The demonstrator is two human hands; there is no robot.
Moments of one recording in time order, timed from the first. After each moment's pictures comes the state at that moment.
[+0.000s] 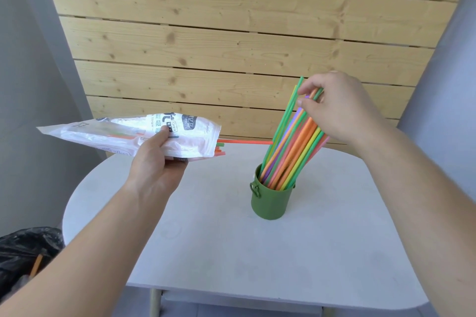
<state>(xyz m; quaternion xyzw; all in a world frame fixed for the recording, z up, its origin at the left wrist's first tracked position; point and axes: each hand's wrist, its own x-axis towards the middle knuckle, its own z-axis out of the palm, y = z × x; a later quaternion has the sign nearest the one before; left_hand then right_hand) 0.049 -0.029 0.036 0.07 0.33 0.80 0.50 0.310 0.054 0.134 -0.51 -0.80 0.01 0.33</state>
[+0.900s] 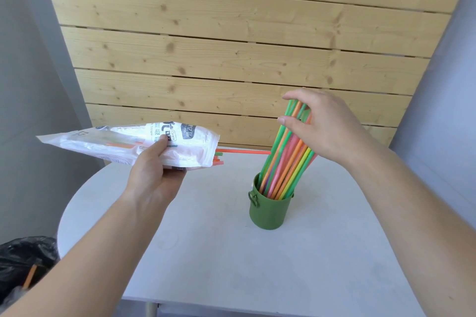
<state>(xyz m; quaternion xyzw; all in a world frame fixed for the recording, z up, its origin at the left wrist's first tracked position) 0.051 -0.028 0.037 0.07 0.34 0.79 0.50 0.306 0.051 0.121 -0.45 -0.84 0.00 0.31</state>
